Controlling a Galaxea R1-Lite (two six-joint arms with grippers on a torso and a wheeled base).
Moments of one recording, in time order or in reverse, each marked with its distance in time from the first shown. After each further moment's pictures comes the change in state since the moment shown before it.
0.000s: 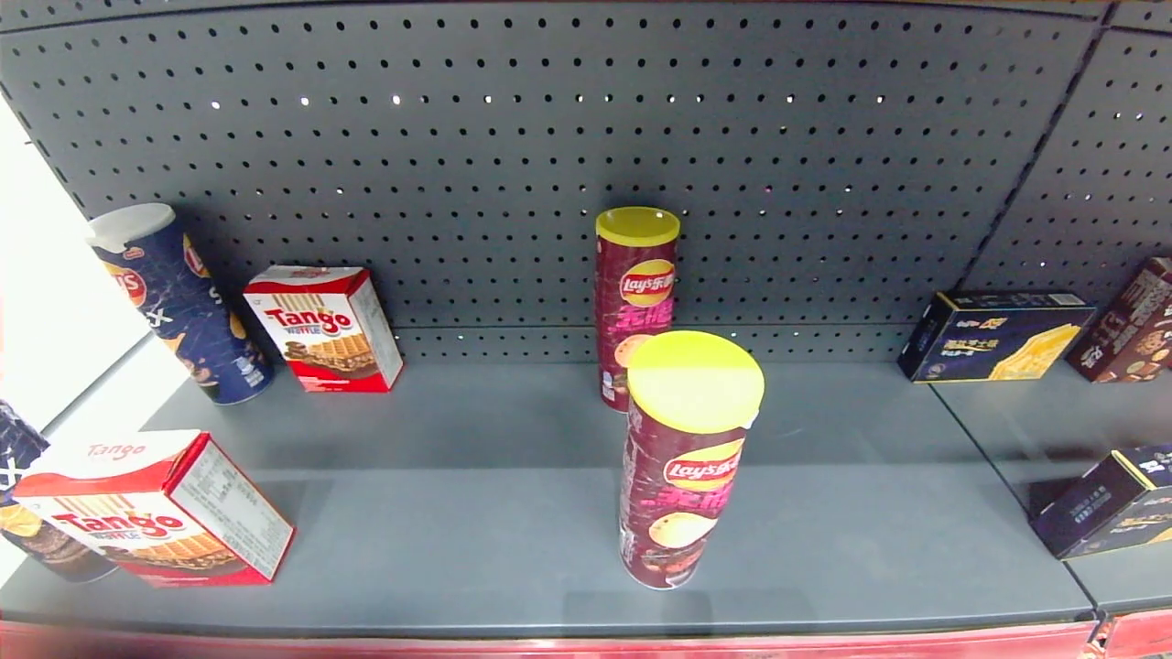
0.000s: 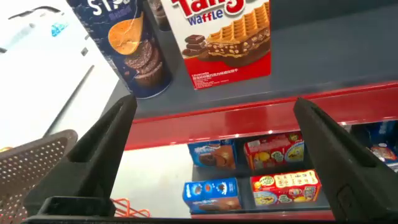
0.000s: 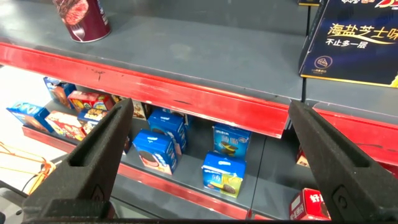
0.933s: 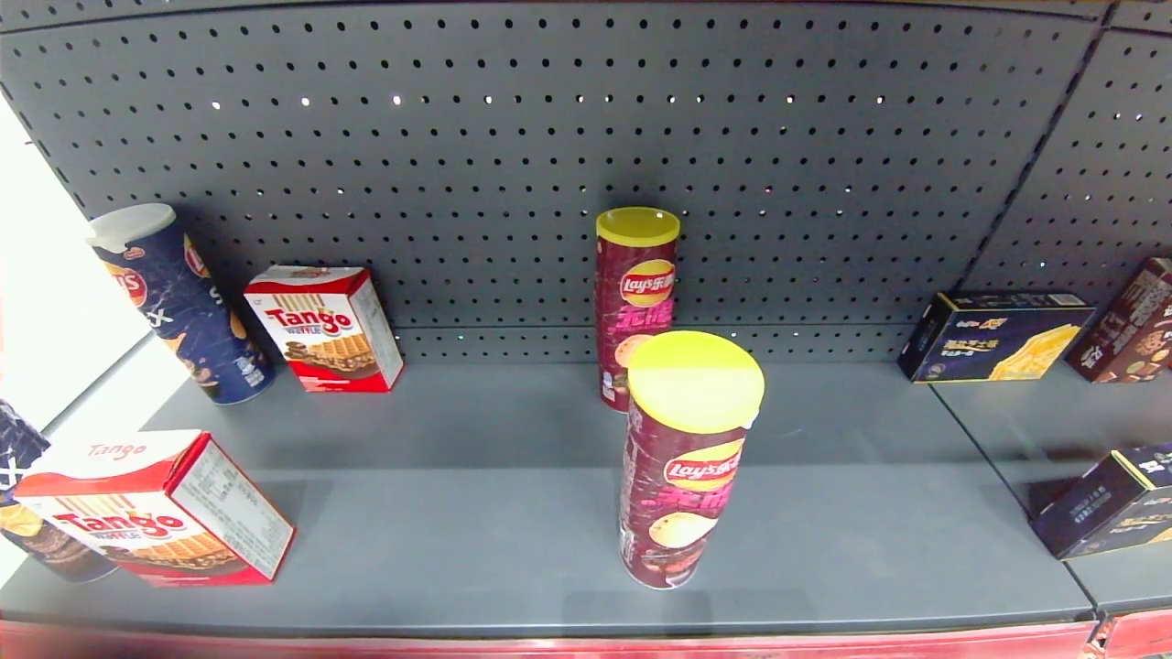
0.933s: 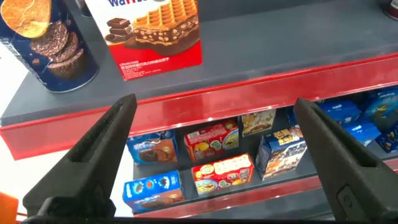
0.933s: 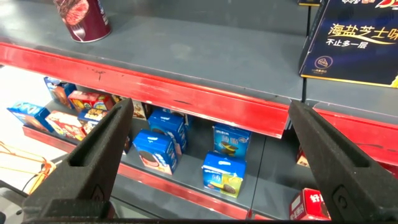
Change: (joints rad) left arm -0.003 -0.008 -0.002 0.082 -0.235 -0.144; right arm 0.001 0.000 0.000 0.000 0.000 0.000
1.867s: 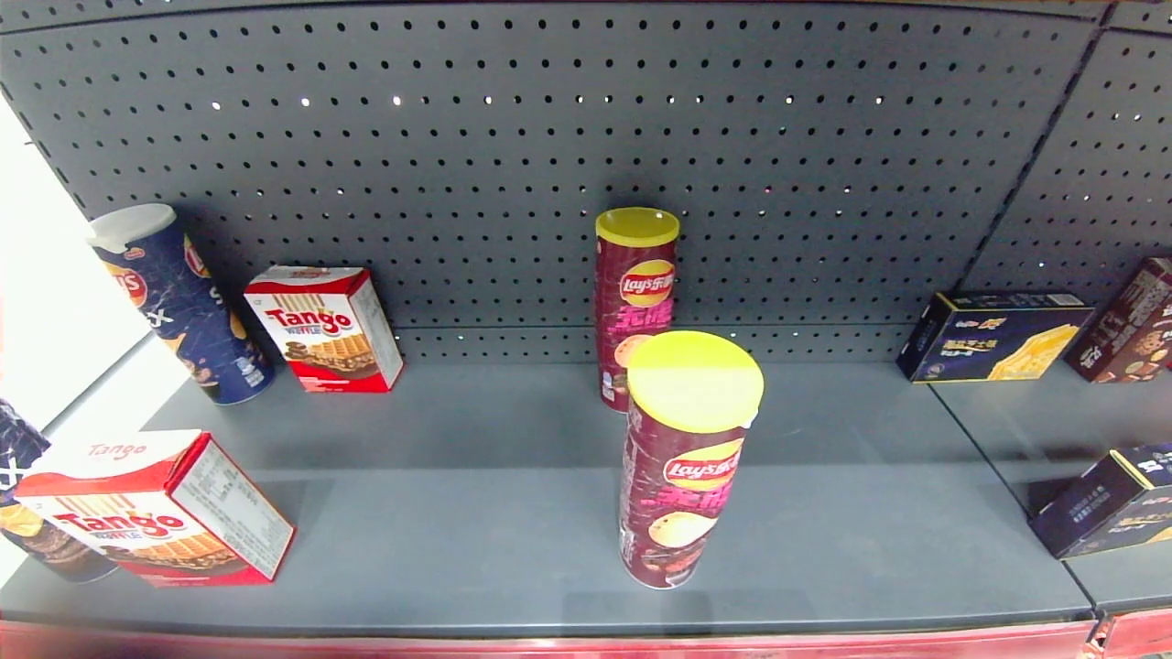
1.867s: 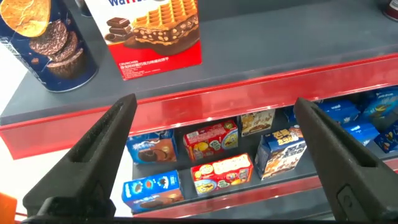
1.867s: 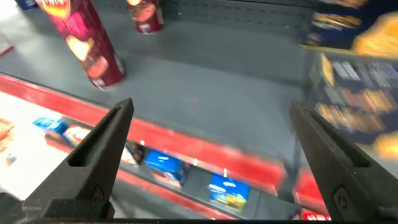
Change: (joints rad) left arm -0.003 0.000 0.000 0.003 0.002 -0.003; right arm -0.027 0.414 -0.316 -0.040 0.058 0.017
